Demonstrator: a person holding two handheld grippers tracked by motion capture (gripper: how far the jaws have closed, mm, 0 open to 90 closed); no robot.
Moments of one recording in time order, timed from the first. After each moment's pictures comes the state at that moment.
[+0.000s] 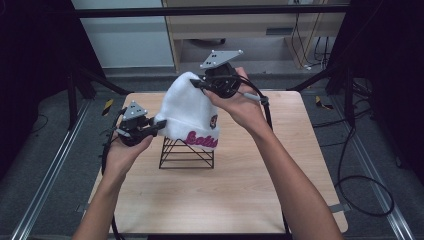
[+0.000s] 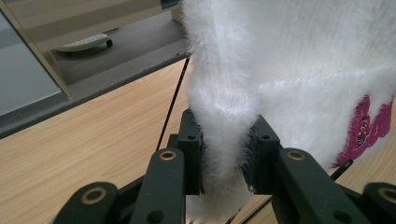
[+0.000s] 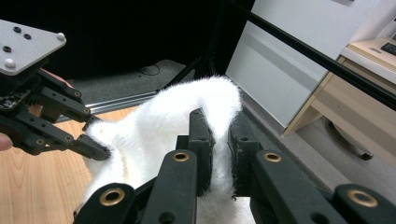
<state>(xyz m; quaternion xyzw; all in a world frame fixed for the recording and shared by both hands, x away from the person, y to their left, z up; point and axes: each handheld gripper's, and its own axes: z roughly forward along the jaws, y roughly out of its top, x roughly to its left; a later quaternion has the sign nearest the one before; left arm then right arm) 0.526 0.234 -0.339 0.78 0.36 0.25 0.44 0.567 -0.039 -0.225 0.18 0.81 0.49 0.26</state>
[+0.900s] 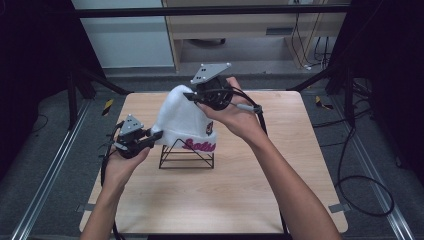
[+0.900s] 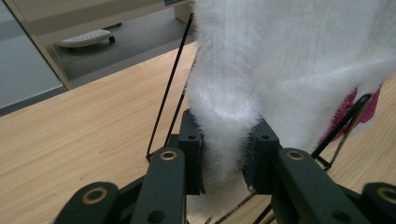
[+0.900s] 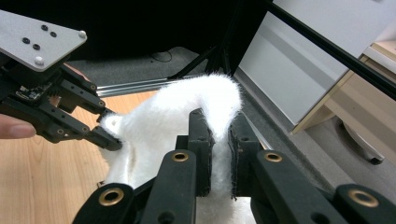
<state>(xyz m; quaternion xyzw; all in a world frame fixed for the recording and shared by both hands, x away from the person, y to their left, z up) 0.509 0.247 -0.373 0.77 0.37 0.25 0.45 0.549 -0.022 -0.240 0.15 0.83 0.47 0.25</state>
